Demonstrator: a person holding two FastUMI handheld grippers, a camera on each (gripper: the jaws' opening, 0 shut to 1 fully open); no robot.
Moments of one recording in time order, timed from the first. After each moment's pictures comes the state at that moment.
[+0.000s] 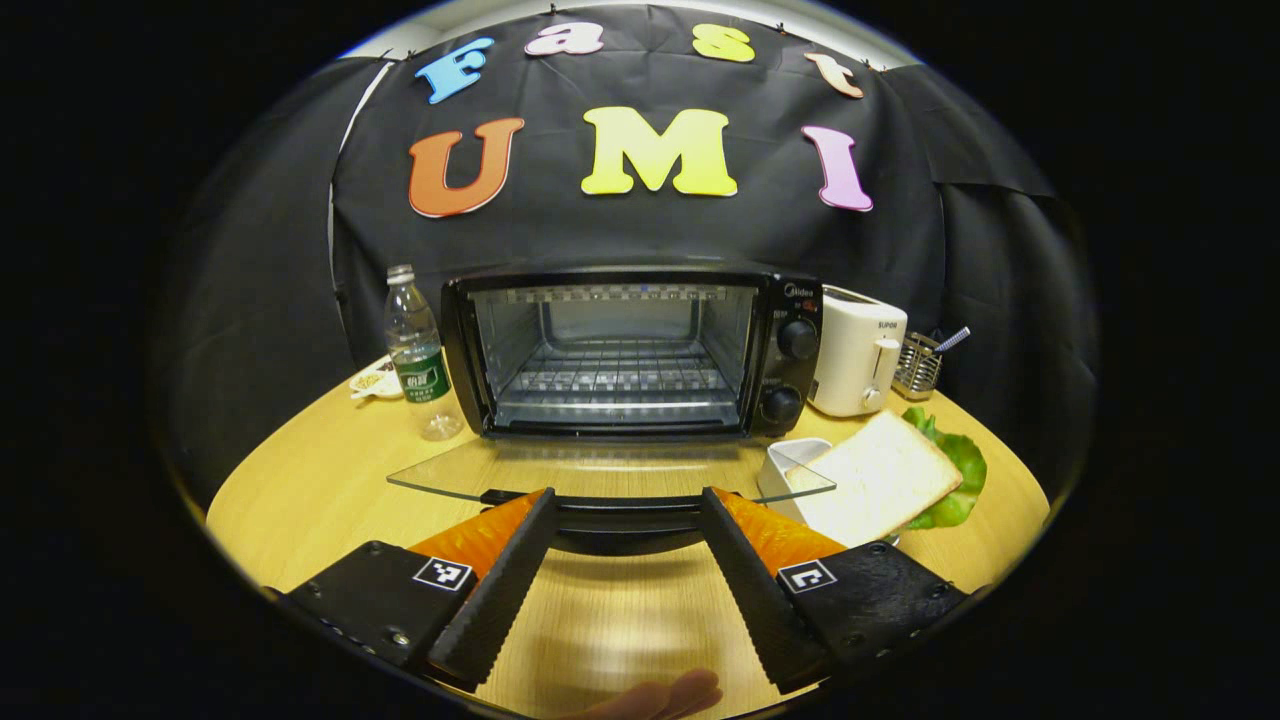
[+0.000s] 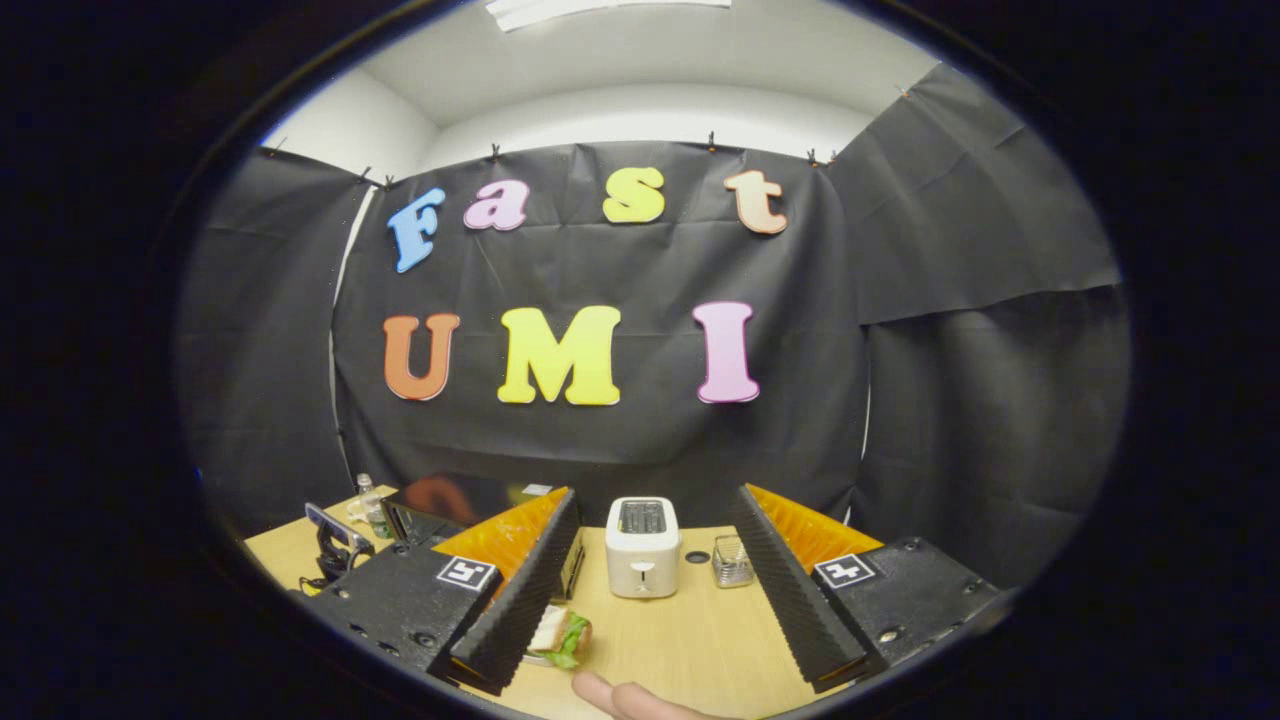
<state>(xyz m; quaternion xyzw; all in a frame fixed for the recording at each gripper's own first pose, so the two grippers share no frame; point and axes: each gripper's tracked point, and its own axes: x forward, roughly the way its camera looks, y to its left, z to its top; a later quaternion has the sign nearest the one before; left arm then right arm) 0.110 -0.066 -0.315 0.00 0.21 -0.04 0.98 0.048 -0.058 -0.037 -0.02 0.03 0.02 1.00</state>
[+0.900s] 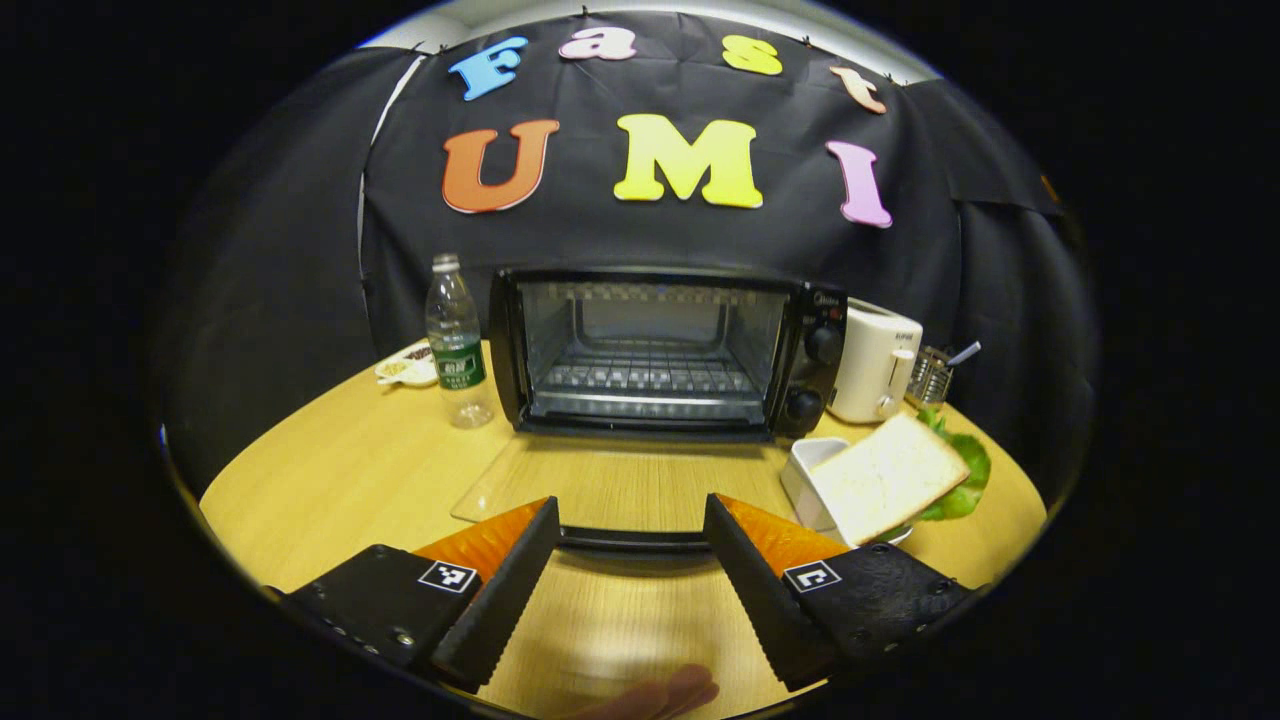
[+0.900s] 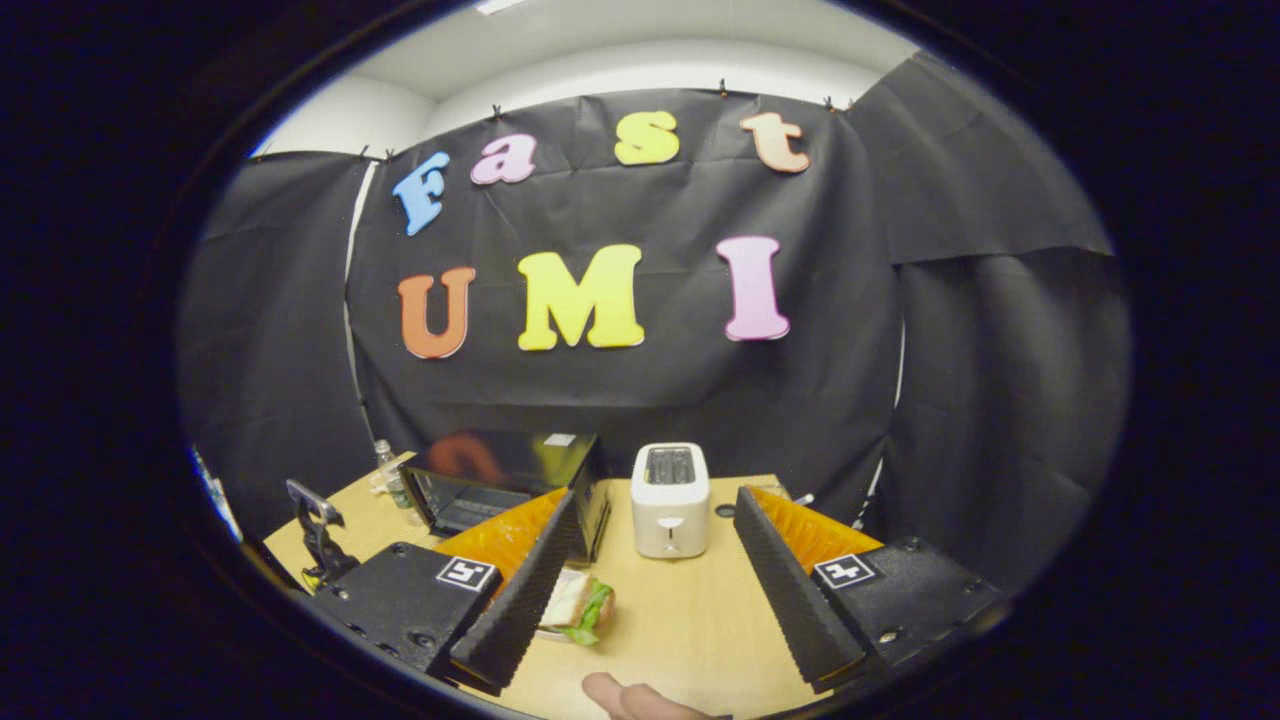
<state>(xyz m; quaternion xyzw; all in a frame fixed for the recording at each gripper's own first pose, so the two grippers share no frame) 0.094 -0.039 -0.280 -0.02 0.17 -0.01 0.99 0.071 -0.038 -0.099 0.01 0.14 0.08 0.99</state>
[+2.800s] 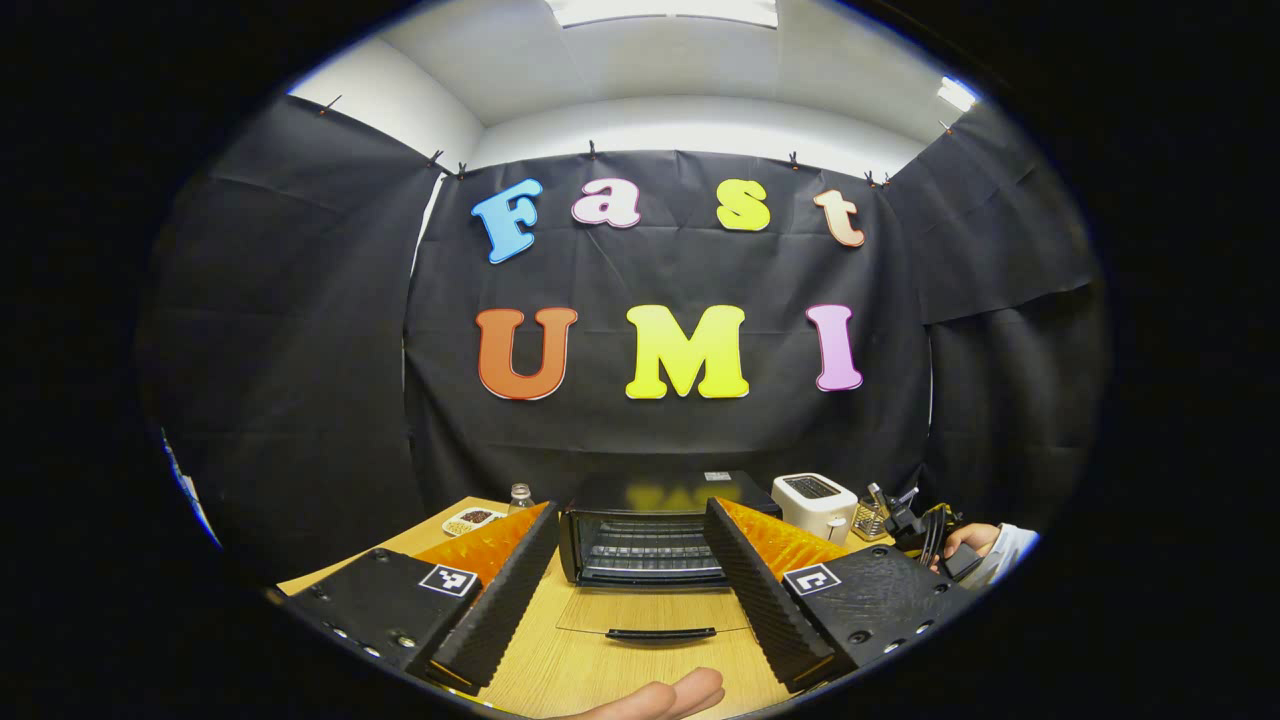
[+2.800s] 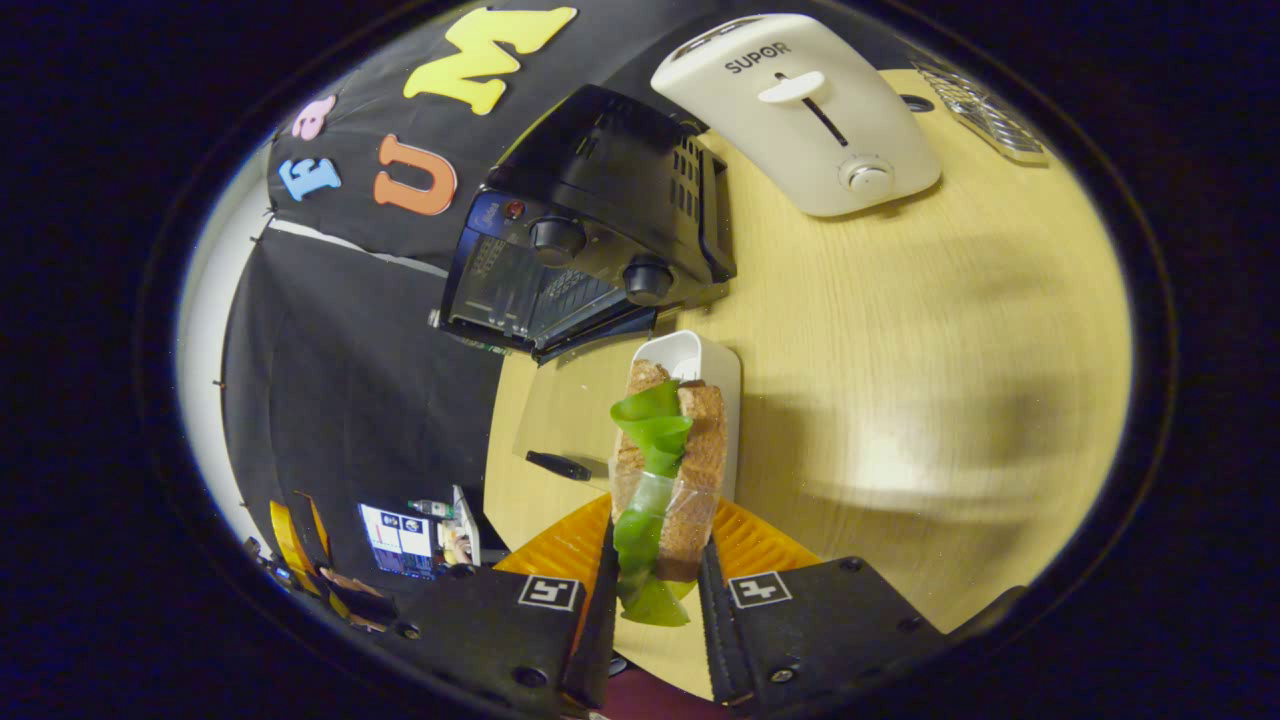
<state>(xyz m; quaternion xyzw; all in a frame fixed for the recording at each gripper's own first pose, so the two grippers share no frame) -0.006 -0.009 -0.064 0.00 -0.03 0.01 1.00 0.119 0.058 -0.371 0.27 0.56 0.29 0.73</state>
